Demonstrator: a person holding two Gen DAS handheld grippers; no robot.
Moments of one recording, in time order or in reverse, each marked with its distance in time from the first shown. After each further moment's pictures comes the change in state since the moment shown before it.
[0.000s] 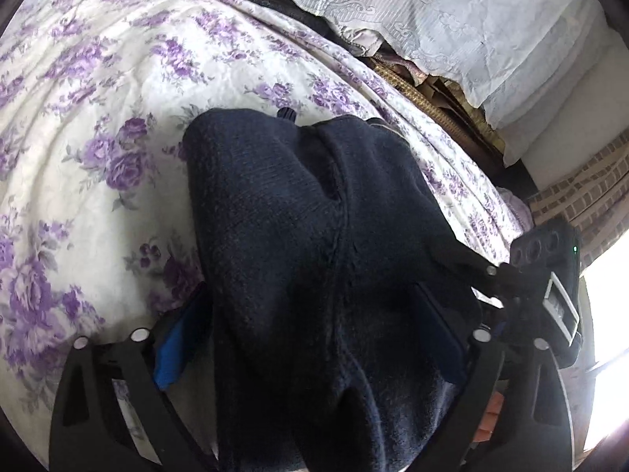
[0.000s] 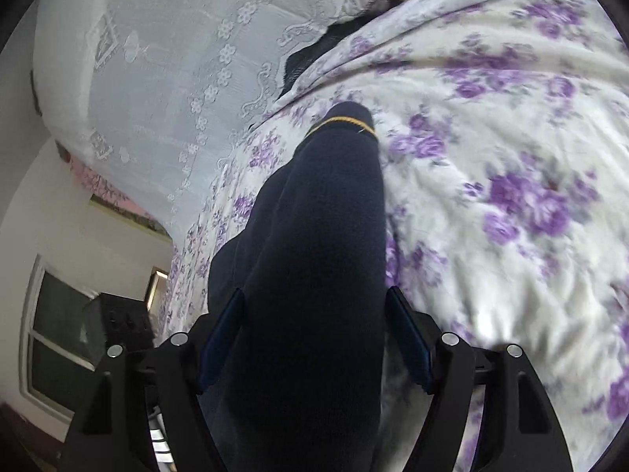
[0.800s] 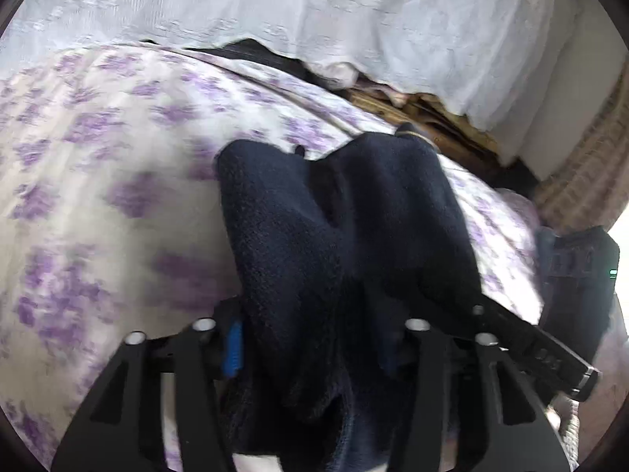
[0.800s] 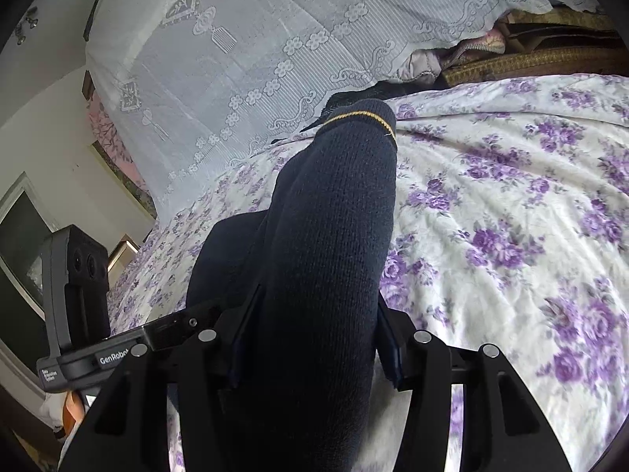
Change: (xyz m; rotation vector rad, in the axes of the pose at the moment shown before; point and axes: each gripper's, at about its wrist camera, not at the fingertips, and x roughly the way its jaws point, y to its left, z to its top) left arm -0.036 -0.040 -0.018 0.119 -0.135 0.053; right arm -0.049 0.035 -0.030 -0.301 -0.146 -0.118
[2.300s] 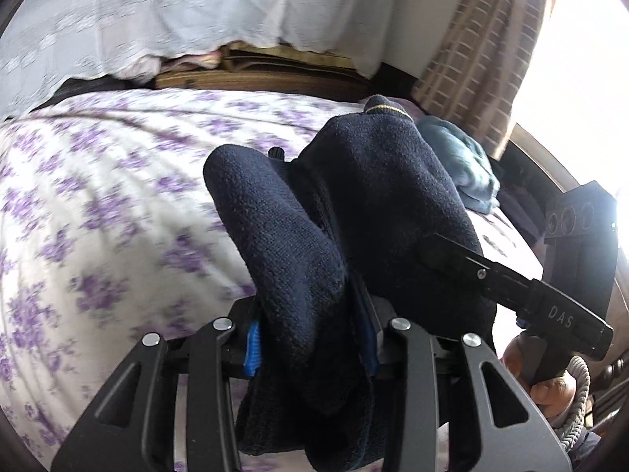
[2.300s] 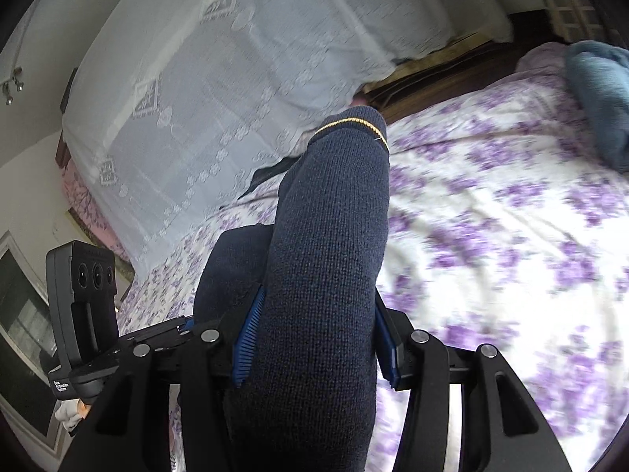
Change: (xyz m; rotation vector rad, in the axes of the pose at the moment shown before) left arm -0.016 -0.238 -0.102 0.381 0.098 -0.205; right arm -0.251 -0.078 -0.085 0.151 -0.232 -0.171
